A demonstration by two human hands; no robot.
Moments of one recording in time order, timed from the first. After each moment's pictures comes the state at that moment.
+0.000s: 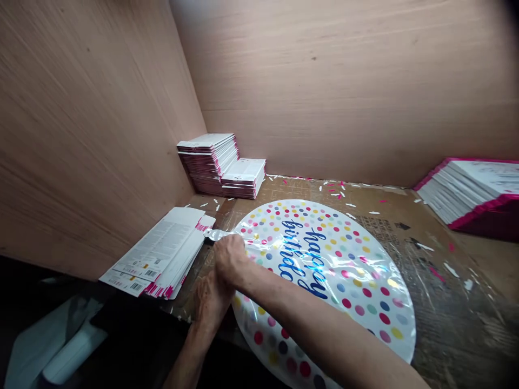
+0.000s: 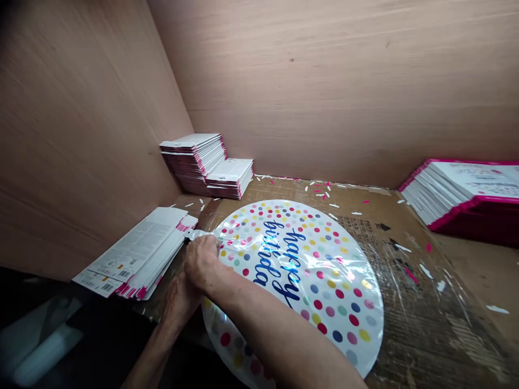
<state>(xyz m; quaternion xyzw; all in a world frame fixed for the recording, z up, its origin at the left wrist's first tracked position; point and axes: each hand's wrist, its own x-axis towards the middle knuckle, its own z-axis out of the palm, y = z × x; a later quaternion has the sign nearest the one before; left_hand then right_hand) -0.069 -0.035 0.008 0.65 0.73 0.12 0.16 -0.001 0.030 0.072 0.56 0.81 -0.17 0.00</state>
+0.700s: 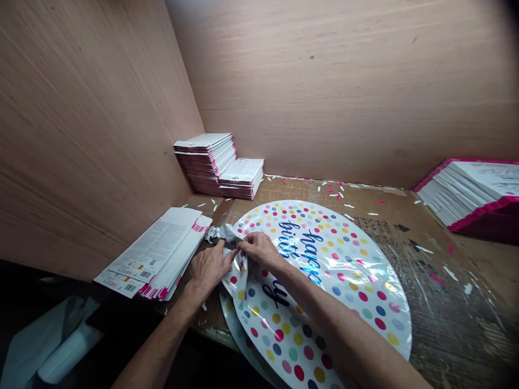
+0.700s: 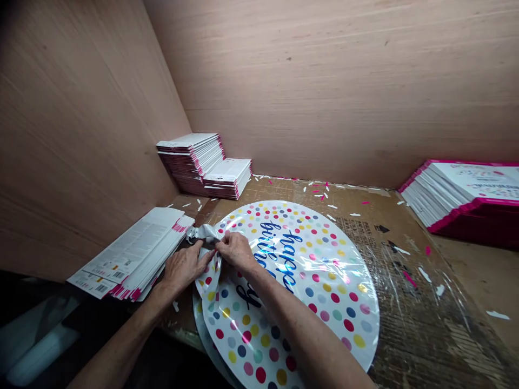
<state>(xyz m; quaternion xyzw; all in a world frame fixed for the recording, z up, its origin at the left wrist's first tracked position) -0.061 0.016 0.036 0.72 0.69 -0.02 0.05 0.091 0.036 0.023 0.58 0.58 -0.50 -0.29</state>
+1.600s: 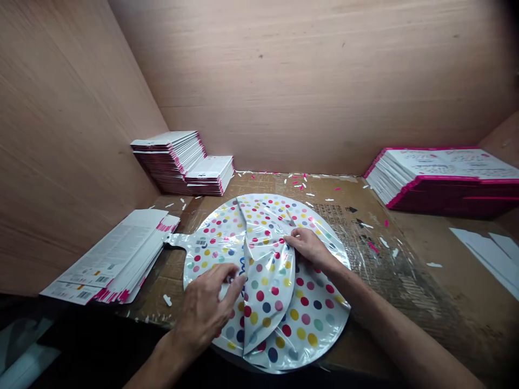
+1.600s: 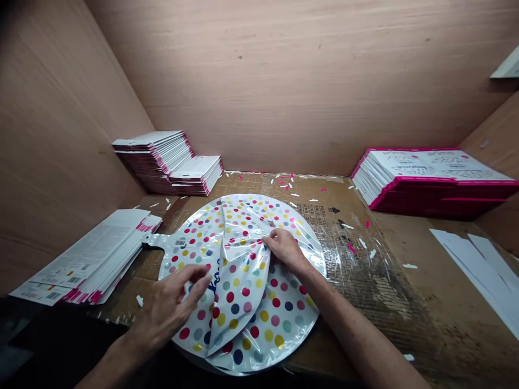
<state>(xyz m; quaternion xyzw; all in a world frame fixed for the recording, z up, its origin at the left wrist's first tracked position) 0.005 -0.082 0.066 0.81 0.53 0.14 0.21 0.271 -0.040 0.026 0.73 0.48 -0.39 -0.29</state>
